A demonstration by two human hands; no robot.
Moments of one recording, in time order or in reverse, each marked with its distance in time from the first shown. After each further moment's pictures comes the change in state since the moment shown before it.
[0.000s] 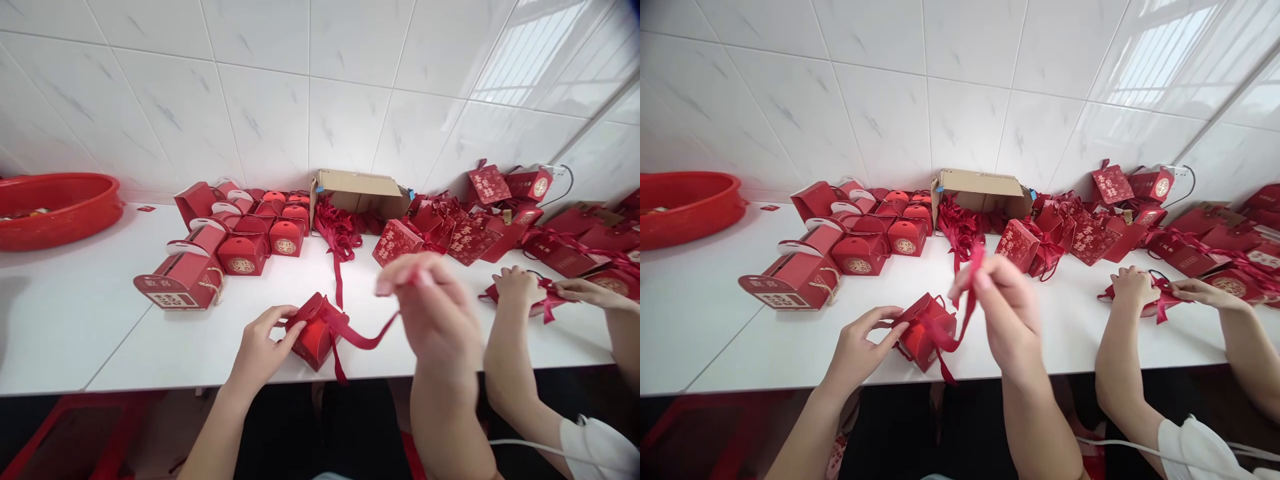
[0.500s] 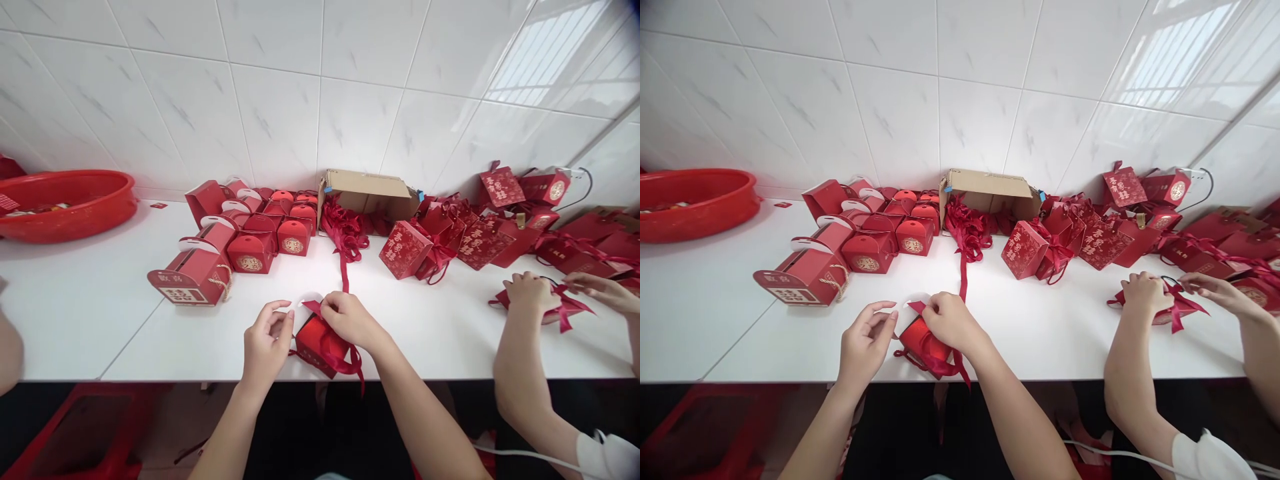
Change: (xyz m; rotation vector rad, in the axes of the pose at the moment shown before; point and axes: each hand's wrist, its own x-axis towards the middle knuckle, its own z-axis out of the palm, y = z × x) left_hand -0.007 -0.004 0.007 -0.216 0.176 -0.217; right_hand -0.008 0.106 0.031 -0.621 -0.505 0.527
